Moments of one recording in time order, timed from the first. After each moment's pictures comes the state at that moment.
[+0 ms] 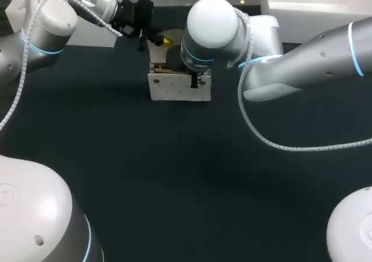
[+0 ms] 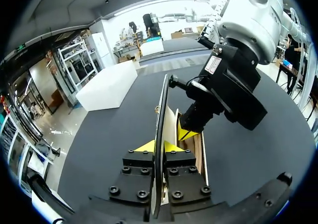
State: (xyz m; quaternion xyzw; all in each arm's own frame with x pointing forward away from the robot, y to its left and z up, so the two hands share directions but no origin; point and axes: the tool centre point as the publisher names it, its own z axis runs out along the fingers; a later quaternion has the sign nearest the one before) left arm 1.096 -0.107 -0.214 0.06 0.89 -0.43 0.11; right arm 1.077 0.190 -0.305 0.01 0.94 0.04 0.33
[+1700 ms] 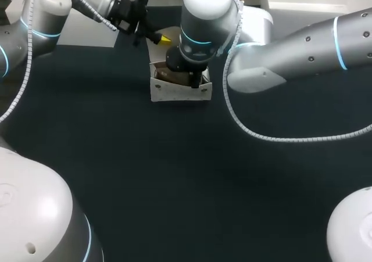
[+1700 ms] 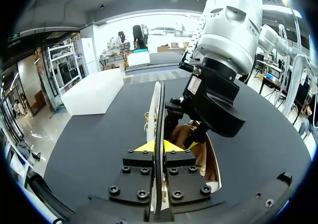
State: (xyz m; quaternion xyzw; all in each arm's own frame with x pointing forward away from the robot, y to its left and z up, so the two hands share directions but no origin) left arm 1.109 -0.104 -0.223 0.08 0.87 -0.48 0.02; right arm 1.081 0.189 -0.338 0.00 0.97 0.03 0.23
